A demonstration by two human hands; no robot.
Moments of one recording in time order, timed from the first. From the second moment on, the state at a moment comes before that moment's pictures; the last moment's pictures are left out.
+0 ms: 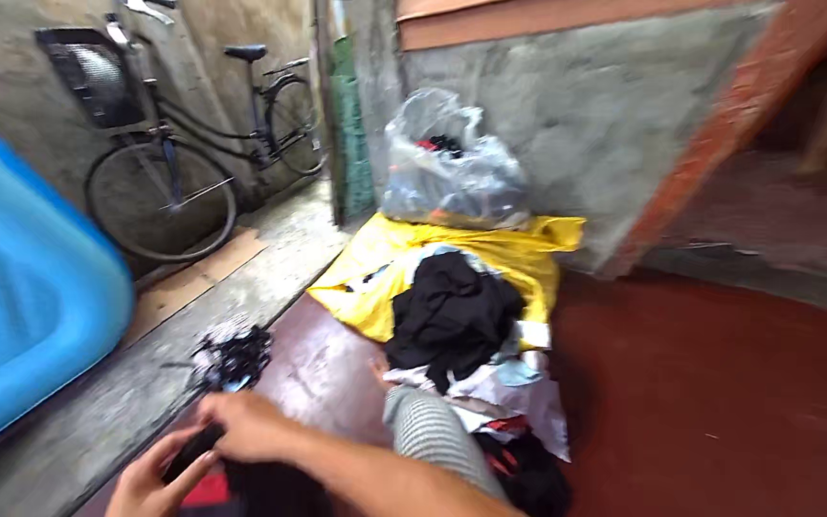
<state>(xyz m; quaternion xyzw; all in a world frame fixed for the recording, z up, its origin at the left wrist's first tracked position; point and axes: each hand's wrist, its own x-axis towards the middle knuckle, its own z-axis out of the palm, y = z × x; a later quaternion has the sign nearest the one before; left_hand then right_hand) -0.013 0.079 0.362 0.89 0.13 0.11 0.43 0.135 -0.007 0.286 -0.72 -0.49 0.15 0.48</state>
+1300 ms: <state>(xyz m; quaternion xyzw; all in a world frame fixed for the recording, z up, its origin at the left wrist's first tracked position) -0.023 0.116 0.271 0.77 0.16 0.21 0.58 0.132 -0.017 0.343 -0.58 -0.39 0.36 0.62</state>
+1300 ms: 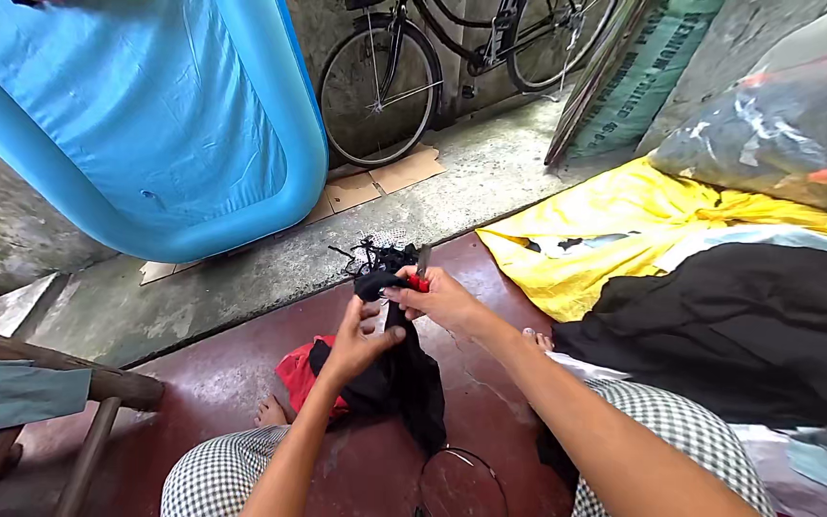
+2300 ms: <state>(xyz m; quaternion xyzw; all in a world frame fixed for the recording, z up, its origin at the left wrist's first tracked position) -0.029 0.028 0.191 0.45 0.14 -0.02 0.88 0.203 -0.076 0.373 -0.29 -0.31 0.43 0.80</state>
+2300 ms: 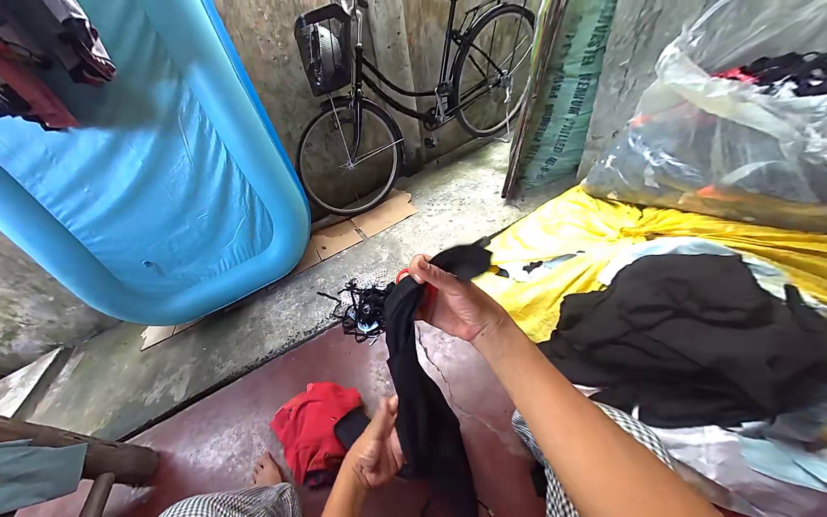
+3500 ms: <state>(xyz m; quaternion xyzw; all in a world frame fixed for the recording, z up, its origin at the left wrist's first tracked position) -0.024 0.202 0.485 0.86 0.22 0.35 0.29 0.254 -0.102 0.381 -0.66 -0.34 0.02 0.67</state>
